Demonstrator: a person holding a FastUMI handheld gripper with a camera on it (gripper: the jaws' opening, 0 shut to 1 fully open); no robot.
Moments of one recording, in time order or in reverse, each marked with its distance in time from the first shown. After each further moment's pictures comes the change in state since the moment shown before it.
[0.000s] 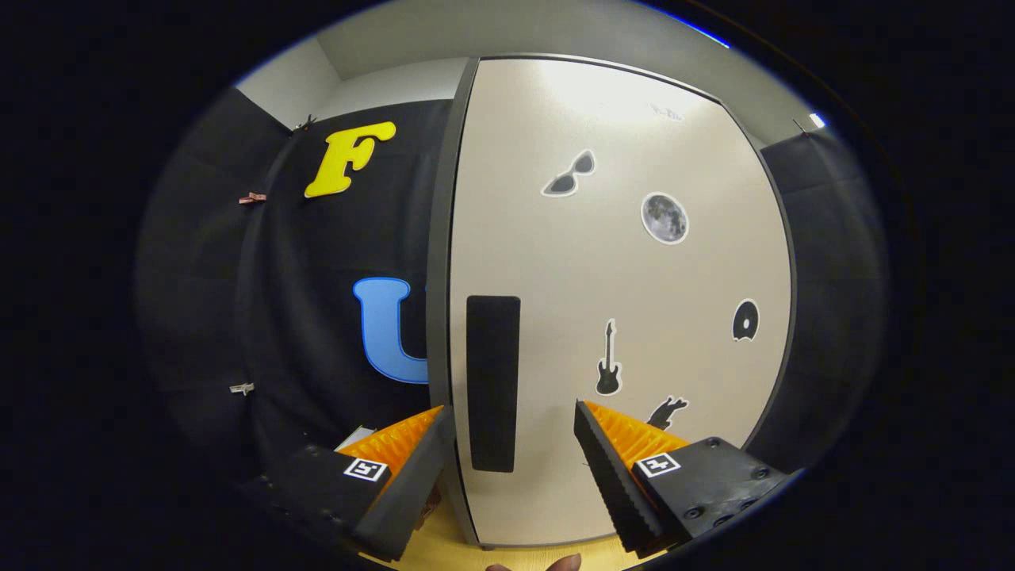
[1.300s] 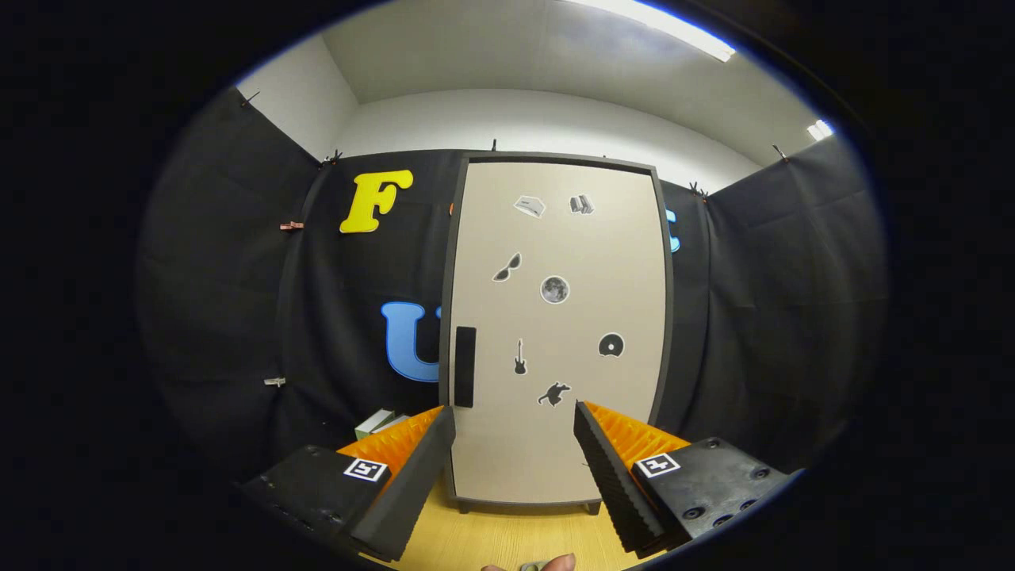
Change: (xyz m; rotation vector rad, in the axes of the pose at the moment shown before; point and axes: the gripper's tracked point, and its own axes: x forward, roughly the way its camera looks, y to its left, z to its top) arm -0.220 -0.061 0.061 -0.032 -0.087 0.044
